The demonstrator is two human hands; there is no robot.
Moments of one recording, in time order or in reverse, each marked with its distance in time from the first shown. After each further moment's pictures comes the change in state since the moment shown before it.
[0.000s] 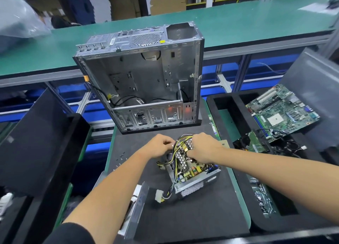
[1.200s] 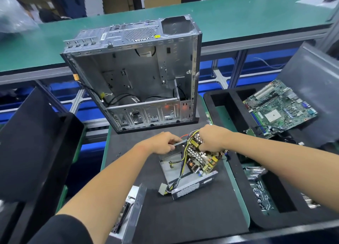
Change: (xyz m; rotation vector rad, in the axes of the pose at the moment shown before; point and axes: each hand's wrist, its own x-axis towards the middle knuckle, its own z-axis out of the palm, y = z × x) left_hand 0.025 0.013 -0.006 0.371 -0.285 0.109; right_hand 0.022 0.038 -0.023 -0.321 -0.139 -0.132
